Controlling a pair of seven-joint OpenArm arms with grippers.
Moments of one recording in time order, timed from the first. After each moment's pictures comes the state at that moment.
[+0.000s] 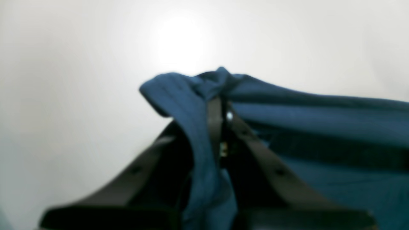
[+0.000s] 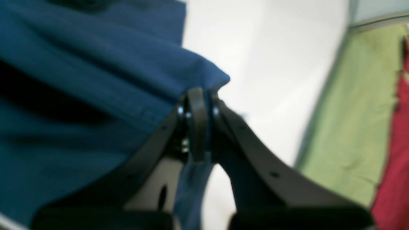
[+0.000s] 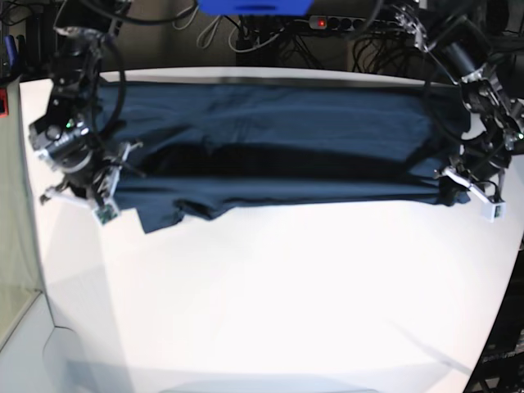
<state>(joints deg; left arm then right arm) -6.5 -10.8 -43.2 78.8 -22.0 -39.8 57.6 -6.8 4.7 16.3 110.5 -11.1 40.3 -53.0</state>
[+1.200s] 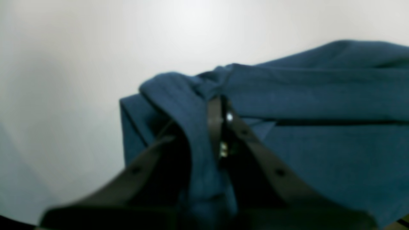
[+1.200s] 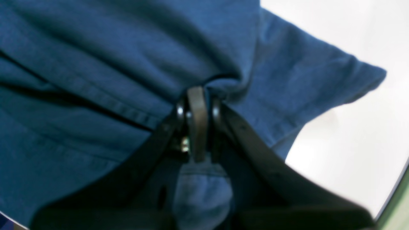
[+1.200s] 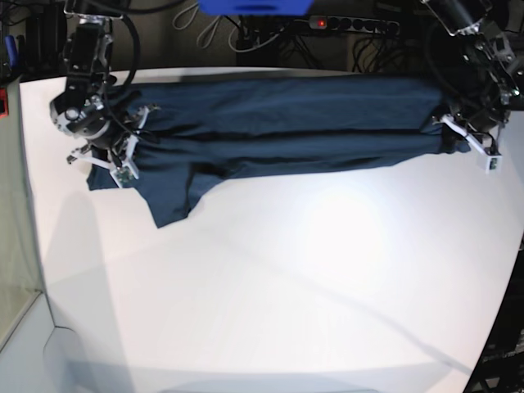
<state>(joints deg) 6.6 -11.1 -43.0 83.8 -21.6 -39.8 57.2 -10.4 4.5 16.6 96.4 -10.7 40.1 -45.5</state>
